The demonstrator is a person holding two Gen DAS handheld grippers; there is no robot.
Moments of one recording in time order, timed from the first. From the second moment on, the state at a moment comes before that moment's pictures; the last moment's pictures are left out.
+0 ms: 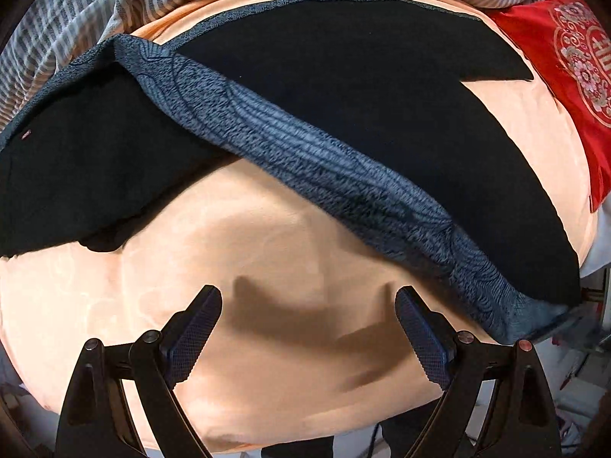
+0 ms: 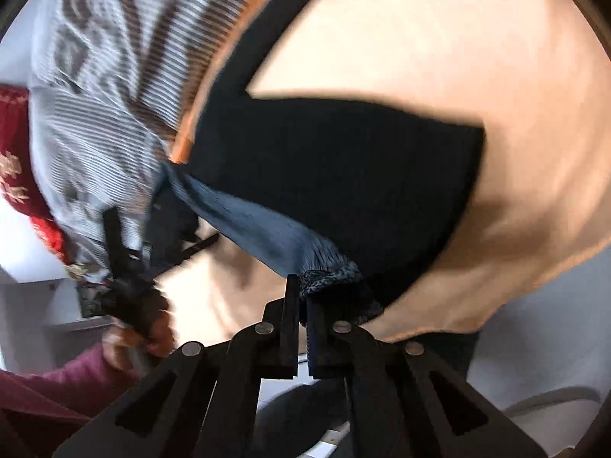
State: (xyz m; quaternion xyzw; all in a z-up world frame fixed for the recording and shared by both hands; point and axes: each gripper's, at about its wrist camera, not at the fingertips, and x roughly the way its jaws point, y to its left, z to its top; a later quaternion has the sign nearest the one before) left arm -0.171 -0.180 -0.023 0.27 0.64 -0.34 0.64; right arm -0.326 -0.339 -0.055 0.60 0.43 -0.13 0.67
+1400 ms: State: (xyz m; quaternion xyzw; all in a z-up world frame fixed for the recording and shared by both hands) left arm -0.070 -0.334 -0.041 0.23 0.61 -0.20 0.73; right arm -0.142 -0.632 -0.042 0.36 0.54 -0.19 0.73
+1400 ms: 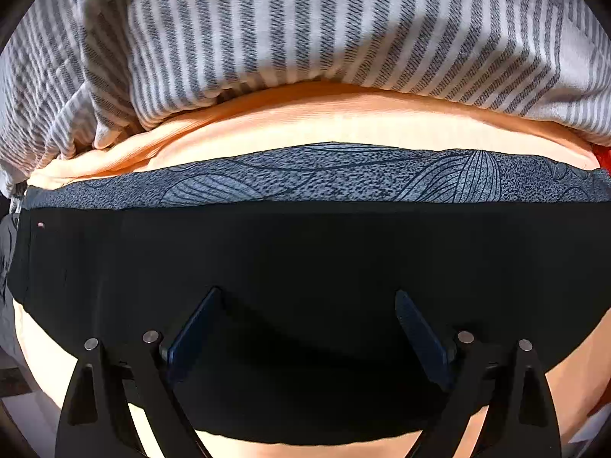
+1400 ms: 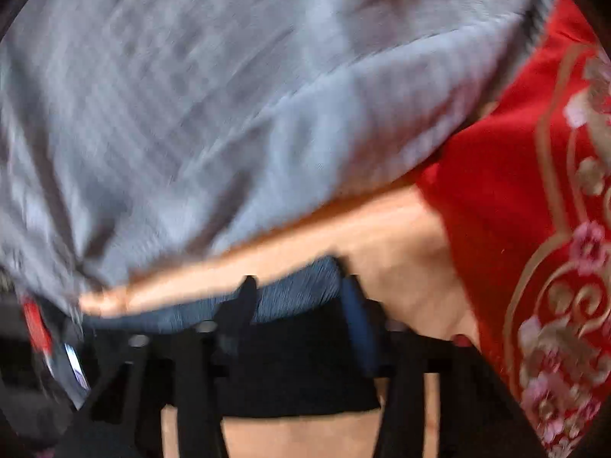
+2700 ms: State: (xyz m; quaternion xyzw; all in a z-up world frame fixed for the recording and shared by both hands) left arm 0.011 -0.220 -0.007 0.20 0.57 -0.16 0.78; right arm -0.103 -0.473 -0.073 0.32 0.58 -0.17 0.73
